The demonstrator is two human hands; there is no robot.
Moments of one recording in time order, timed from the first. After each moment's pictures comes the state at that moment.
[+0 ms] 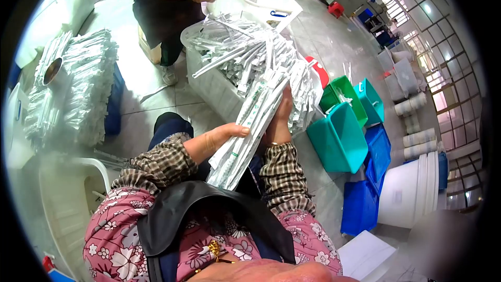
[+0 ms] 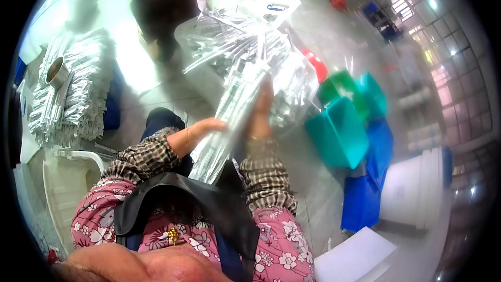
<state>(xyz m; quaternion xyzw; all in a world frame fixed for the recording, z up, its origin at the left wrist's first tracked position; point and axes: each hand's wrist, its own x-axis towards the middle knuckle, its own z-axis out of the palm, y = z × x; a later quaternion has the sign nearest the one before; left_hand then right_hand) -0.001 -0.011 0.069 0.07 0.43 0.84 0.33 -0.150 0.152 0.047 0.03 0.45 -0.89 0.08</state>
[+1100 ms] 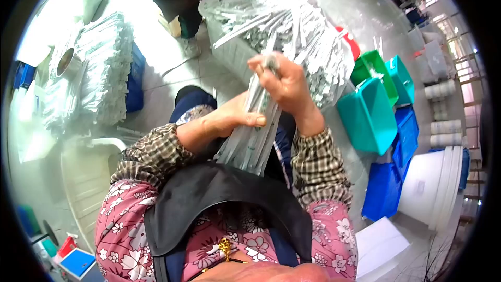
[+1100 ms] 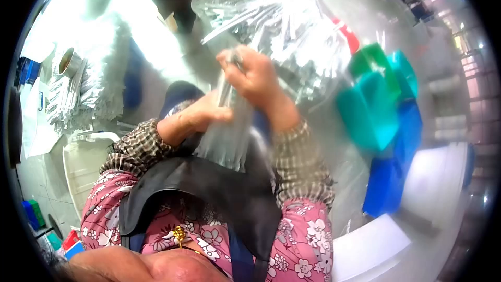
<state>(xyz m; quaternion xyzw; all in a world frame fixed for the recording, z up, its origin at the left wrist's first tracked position) 0.010 -0.023 0.045 0.11 0.46 0.85 0.23 -0.075 0.114 0.109 -0.45 0.72 -0.53 0.00</state>
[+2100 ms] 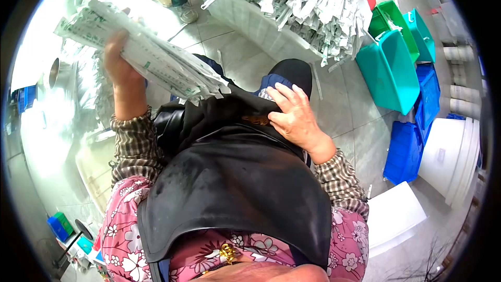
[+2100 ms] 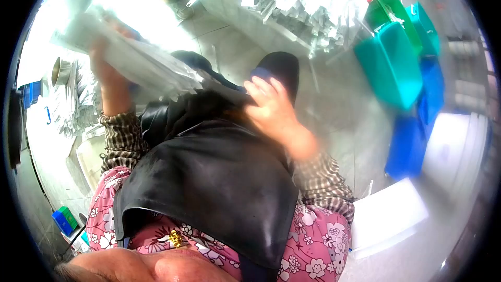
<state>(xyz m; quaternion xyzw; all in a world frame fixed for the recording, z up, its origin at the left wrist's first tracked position) 0.005 -0.168 0.042 0.04 0.39 0.90 -0.18 0.024 0.214 -0.014 -0.48 0.85 -0.21 -0.03</state>
